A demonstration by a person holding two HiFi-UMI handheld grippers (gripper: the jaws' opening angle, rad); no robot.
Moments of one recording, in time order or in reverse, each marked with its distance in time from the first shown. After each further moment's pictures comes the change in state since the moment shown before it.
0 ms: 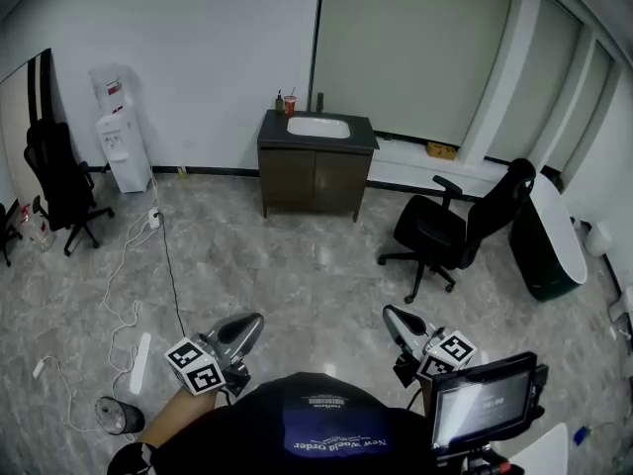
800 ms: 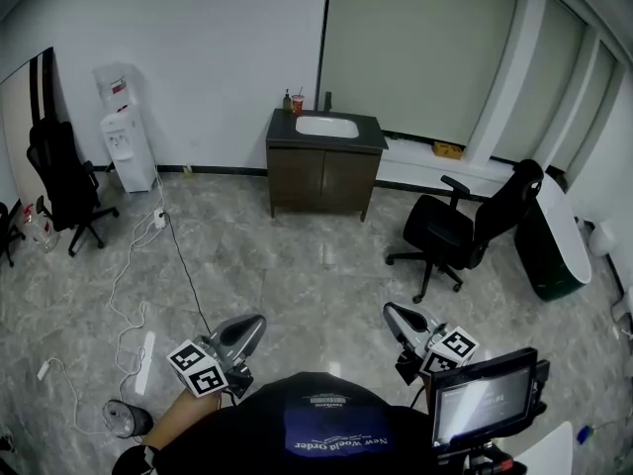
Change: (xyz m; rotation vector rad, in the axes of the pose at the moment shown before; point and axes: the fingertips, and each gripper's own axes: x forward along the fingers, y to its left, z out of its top) left arm -0.026 0.031 0.009 -0.012 -0.017 -0.006; right arm 0.043 0.020 -0.001 0.009 0.004 0.039
